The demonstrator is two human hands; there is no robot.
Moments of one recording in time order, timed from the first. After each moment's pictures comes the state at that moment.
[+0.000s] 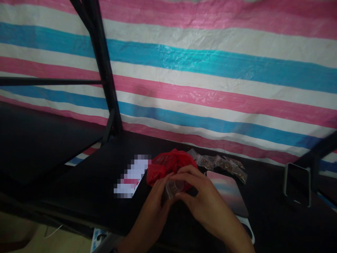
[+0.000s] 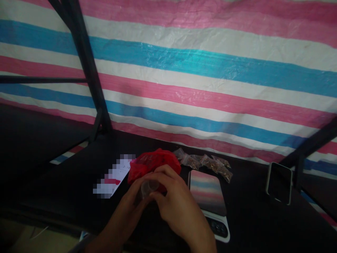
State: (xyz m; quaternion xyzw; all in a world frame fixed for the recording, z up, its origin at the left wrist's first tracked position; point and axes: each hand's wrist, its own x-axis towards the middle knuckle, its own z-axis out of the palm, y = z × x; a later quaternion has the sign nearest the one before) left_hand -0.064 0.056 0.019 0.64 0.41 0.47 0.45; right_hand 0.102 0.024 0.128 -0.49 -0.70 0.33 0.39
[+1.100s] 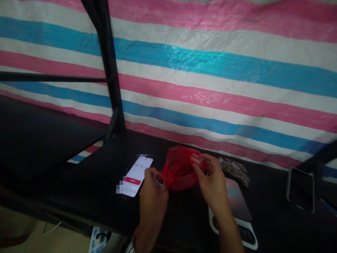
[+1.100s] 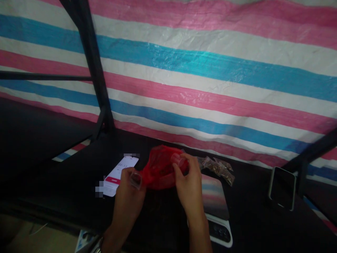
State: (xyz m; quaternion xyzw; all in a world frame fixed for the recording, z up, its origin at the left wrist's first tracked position) left_hand -0.053 0.076 0.041 0.53 0.60 0.53 0.29; right_hand 0.125 0.073 0.075 -0.59 -0.56 0.11 0.57
